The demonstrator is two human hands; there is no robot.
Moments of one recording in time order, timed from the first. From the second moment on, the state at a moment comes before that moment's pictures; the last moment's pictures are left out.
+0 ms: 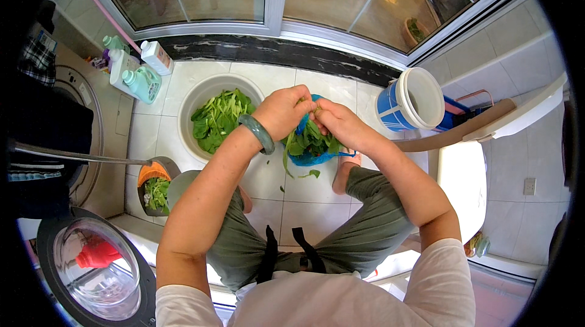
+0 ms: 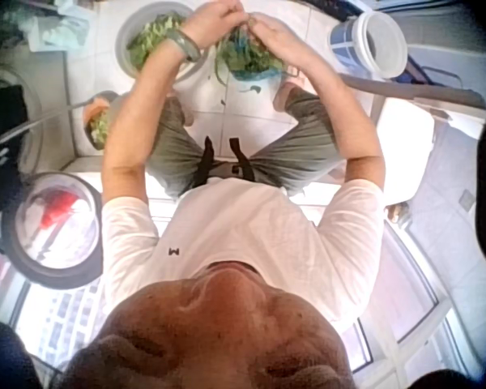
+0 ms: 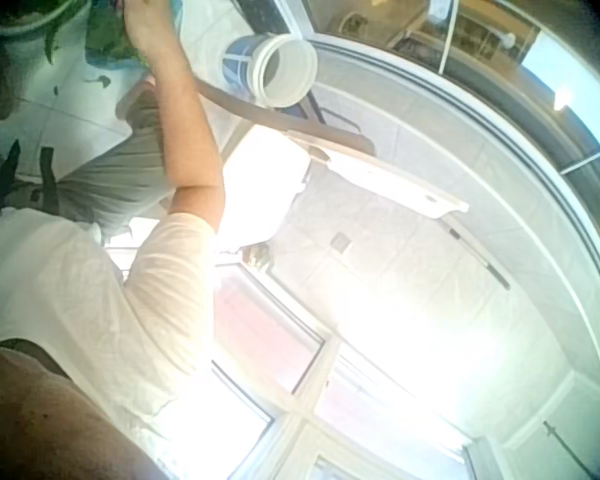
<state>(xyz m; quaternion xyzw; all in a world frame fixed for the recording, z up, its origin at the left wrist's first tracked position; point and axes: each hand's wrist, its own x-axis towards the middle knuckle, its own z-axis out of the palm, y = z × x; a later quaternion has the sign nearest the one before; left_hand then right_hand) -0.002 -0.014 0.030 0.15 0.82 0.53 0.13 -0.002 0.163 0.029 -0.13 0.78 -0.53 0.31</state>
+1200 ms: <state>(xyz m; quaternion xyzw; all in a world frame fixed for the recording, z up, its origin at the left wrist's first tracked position) -0.007 -0.128 0.077 0.03 0.18 0.98 0.06 -0.043 0.206 0.016 0.06 0.50 -0.82 0.28</state>
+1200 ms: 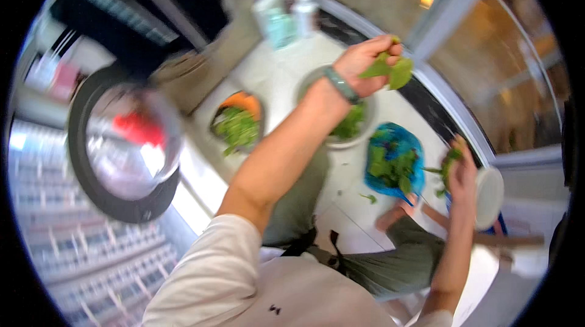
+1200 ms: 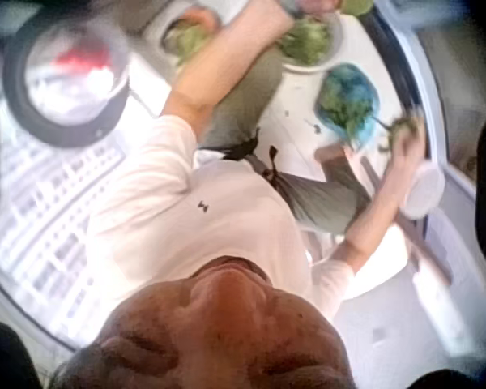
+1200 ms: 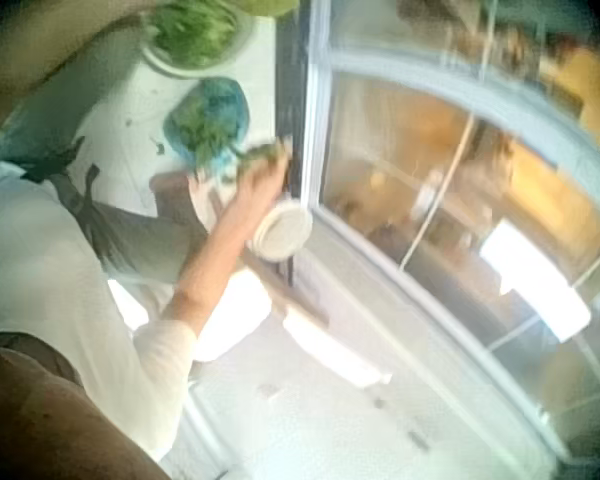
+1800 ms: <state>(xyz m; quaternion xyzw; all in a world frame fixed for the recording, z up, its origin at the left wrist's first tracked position) 0.269 -0.371 -0.190 -0.54 -0.01 0.79 -0.30 -0.054 0.182 -0.005 0.11 0.49 -0.80 0.33</state>
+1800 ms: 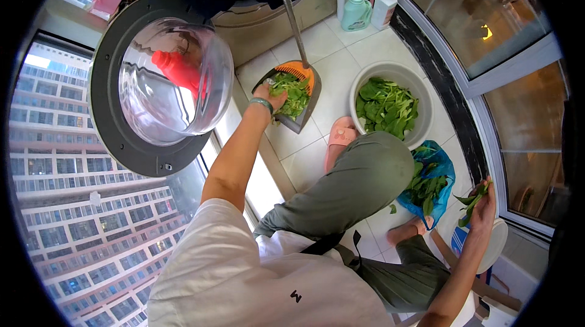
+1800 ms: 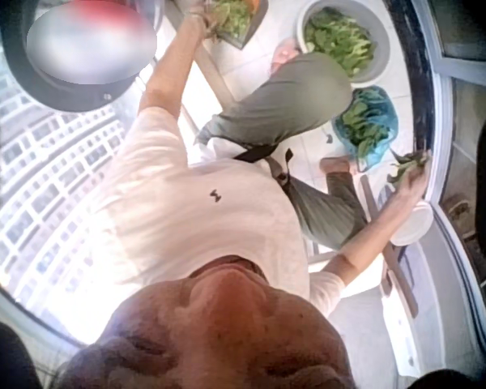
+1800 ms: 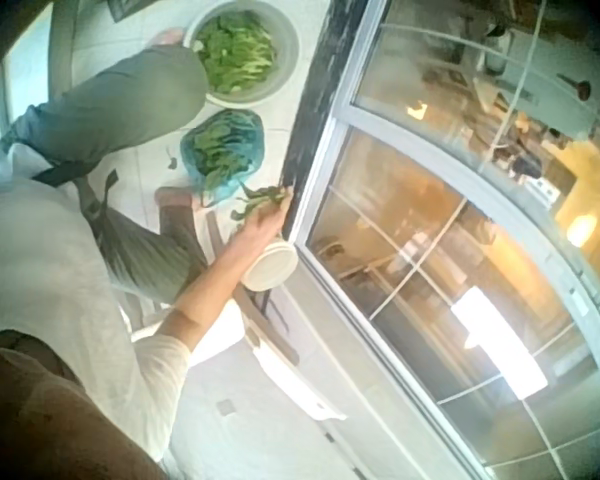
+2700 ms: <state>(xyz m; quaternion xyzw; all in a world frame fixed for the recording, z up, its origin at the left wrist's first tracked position) -0.004 -0.107 0.056 -0.11 0.49 0.86 0.07 -0.077 0.038 -0.115 0.03 0.56 -0.77 0.31</state>
